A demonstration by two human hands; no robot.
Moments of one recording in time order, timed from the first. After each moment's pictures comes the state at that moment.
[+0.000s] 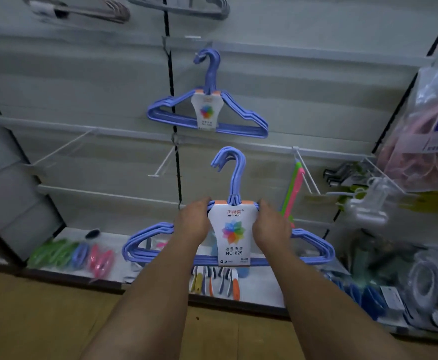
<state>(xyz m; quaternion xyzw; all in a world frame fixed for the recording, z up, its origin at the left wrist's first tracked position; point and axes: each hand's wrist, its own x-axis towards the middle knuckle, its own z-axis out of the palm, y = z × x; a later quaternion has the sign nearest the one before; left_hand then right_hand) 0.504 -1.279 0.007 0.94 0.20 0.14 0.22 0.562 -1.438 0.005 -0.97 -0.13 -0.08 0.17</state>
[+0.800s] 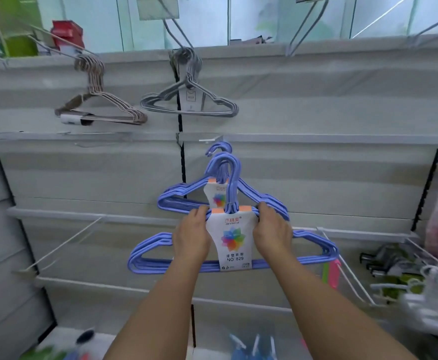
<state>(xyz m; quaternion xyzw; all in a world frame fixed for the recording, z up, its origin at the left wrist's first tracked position) 0.636 -1.175 0.121 0.91 0.21 0.31 0.16 0.697 -1.325 0.137 -0.94 -0.16 -0.20 0.24</state>
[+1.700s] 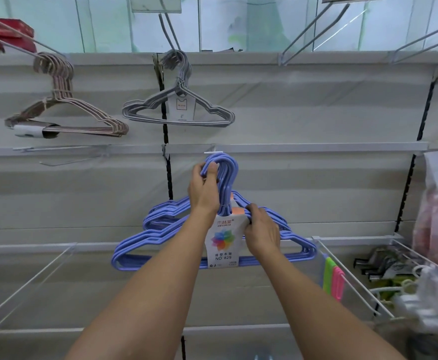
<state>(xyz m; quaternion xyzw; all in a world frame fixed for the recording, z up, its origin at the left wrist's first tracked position) 0.721 -1.142 0.208 0.65 0.01 0.41 0.64 0.738 -1.256 0.143 -0.92 -0.12 -0.20 0.31</state>
